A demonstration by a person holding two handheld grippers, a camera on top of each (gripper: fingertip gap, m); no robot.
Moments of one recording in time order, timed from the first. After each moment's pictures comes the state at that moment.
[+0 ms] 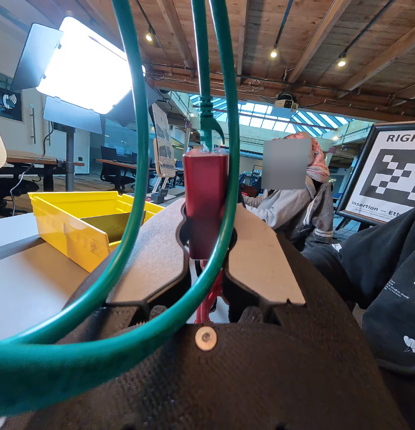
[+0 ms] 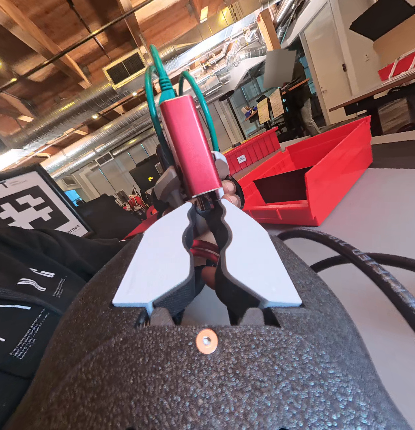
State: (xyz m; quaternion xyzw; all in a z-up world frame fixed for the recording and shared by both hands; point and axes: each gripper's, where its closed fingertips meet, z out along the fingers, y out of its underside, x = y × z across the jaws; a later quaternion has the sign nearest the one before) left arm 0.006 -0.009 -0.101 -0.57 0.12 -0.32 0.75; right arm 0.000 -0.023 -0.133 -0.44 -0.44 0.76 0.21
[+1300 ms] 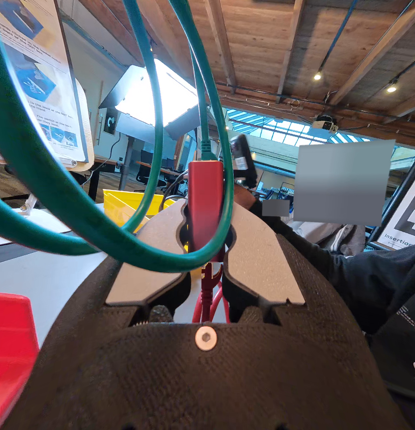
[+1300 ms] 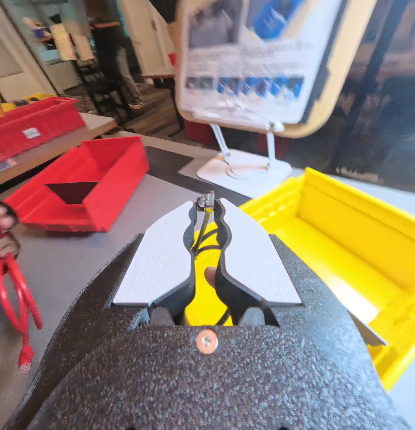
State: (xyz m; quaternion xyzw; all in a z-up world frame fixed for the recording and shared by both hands) left arm -0.081 -0.023 -0.092 -0.58 0.03 -0.29 0.76; right arm -0.007 0.230 -0.097 -0.63 -0.47 0.44 0.43
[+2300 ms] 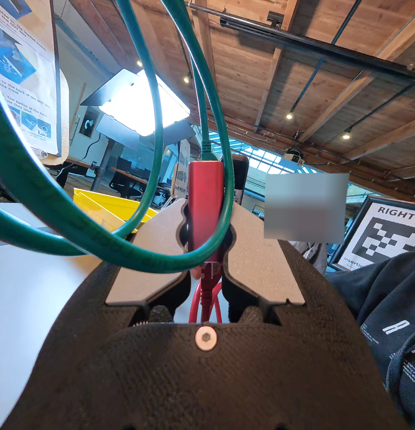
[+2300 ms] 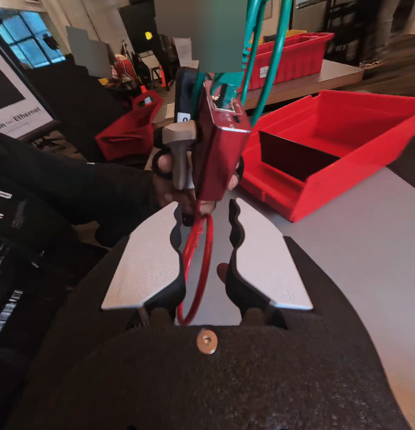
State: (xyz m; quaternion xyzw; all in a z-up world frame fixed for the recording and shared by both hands) left arm -0.074 -0.022 -0.091 -0.53 0.00 -0.37 0.76; right arm -0.053 -0.027 -0.136 -0.37 -0.68 0.61 0.17
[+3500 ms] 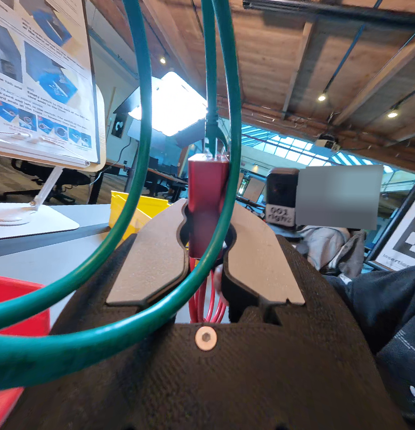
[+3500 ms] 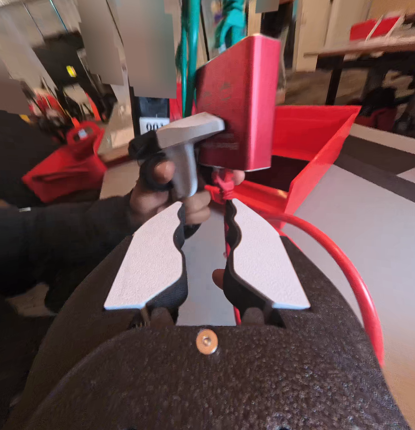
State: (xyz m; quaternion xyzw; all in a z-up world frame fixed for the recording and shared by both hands) left arm -0.099 -0.023 -0.091 -0.56 -0.01 -0.30 0.77; right arm -0.078 -0.053 -0.142 -0.46 -0.60 0.58 0.28
